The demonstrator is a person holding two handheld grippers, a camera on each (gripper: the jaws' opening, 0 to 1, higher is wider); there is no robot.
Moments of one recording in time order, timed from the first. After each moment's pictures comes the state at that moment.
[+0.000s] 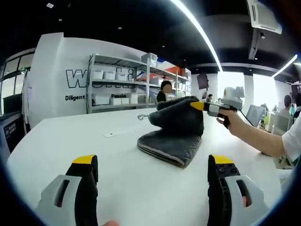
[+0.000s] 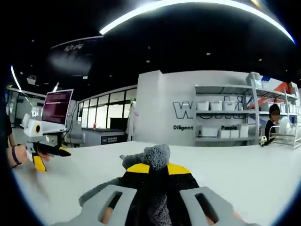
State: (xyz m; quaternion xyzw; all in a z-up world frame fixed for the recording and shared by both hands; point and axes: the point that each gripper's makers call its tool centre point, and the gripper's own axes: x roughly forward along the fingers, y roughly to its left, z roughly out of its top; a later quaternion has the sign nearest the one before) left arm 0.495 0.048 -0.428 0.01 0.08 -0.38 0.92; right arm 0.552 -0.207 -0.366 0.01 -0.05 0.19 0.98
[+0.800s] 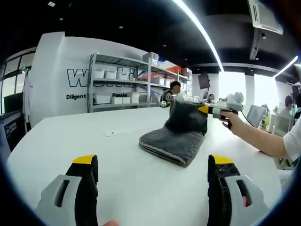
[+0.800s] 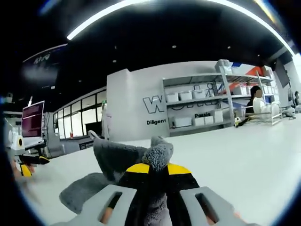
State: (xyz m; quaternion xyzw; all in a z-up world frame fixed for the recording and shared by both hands) left arm 0.496 0.053 -0.427 0.01 0.08 -0.37 0.92; right arm 0.560 -0.299 -0.391 0.07 -0.01 0.07 0.99
